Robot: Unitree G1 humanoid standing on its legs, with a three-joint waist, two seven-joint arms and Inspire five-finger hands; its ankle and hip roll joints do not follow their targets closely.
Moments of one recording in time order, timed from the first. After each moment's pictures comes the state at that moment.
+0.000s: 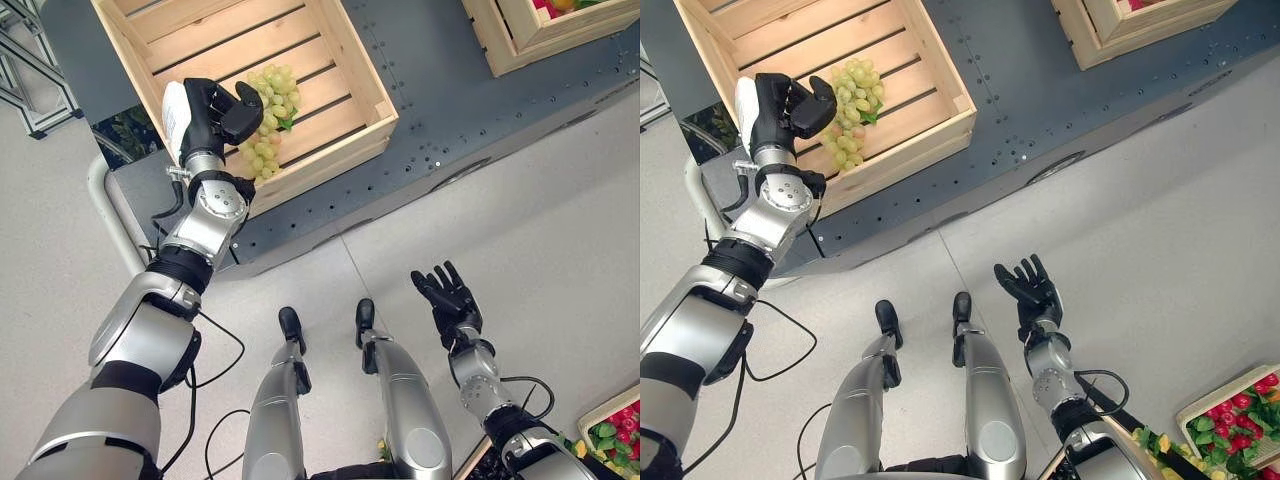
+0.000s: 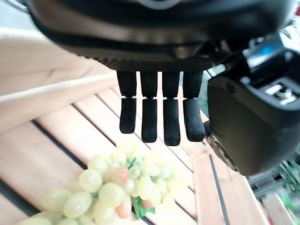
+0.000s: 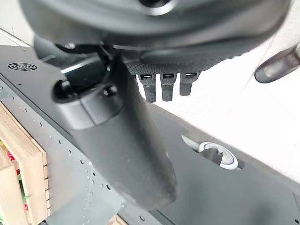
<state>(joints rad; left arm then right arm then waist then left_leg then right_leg) -1.09 0.58 -0.55 0.84 -0.20 -0.01 0.61 -0.30 -0.30 0.36 0.73 1.19 -0.35 -0.04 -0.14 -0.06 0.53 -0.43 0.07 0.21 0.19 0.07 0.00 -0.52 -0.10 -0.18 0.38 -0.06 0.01</state>
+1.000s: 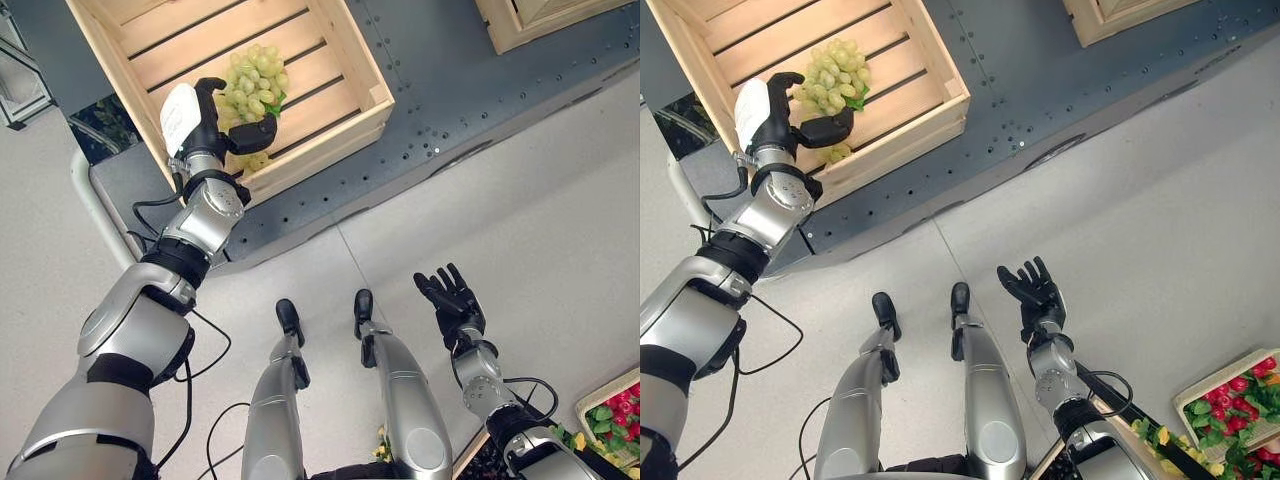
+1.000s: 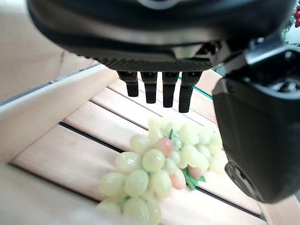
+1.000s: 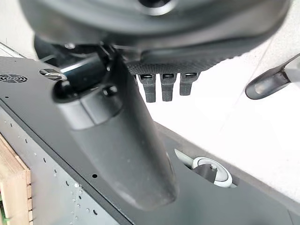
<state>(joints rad) -1.16 0.60 -0.65 0.90 -0.17 0.18 0.60 -0.31 -0.30 0.36 0.74 1.19 -0.35 -0.04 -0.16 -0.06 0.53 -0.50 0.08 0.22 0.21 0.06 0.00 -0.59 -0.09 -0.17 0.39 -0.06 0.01</state>
